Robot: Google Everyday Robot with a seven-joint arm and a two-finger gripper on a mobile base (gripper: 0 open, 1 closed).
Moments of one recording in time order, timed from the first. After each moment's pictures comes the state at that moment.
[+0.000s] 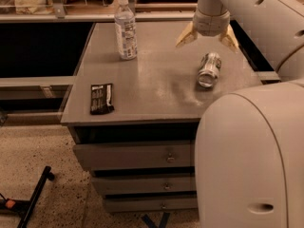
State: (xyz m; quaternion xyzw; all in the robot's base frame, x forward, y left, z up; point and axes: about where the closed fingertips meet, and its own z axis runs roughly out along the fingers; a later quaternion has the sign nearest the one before) arm 0.712 -0.187 0.879 0.12 0.98 -0.03 0.12
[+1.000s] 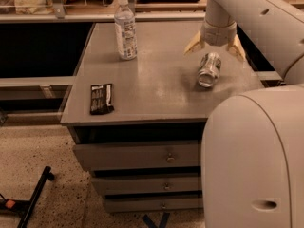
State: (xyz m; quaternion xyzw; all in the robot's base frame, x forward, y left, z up) arm 0.709 -0.215 0.849 0.15 0.98 -0.04 0.11
